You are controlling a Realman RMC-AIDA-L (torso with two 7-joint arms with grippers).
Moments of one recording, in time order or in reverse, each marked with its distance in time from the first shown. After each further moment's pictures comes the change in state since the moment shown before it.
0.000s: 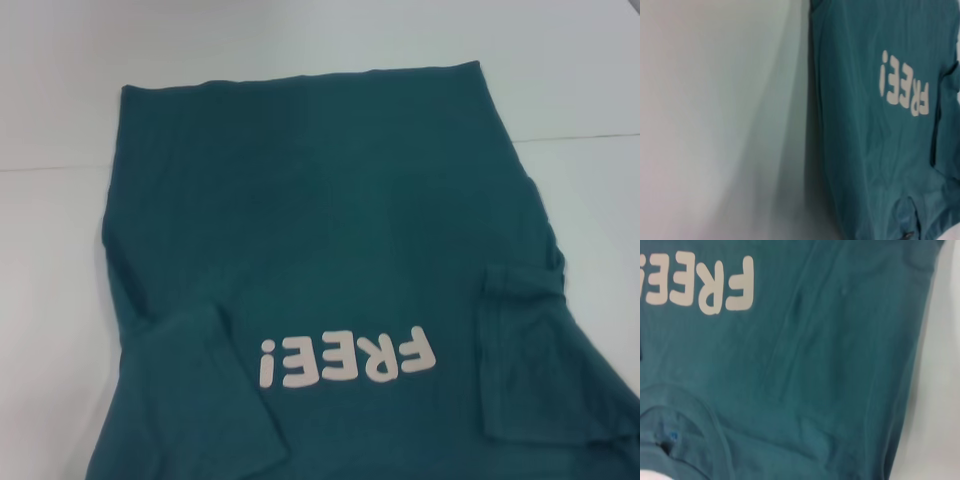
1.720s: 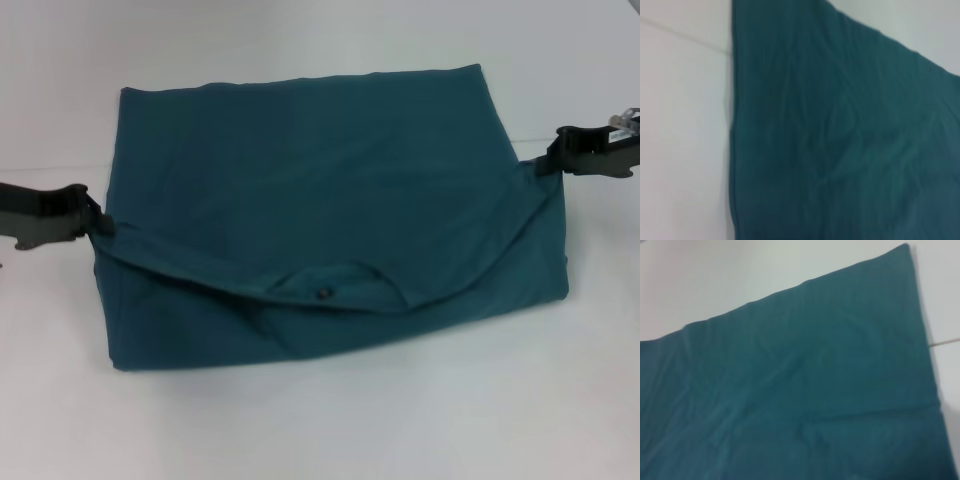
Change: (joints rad) left arm -0.432 0.151 0.158 -0.248 -0.034 -0.651 -0.175; right arm 0.160 0.053 0.031 0.032 0.175 0.674 0.222
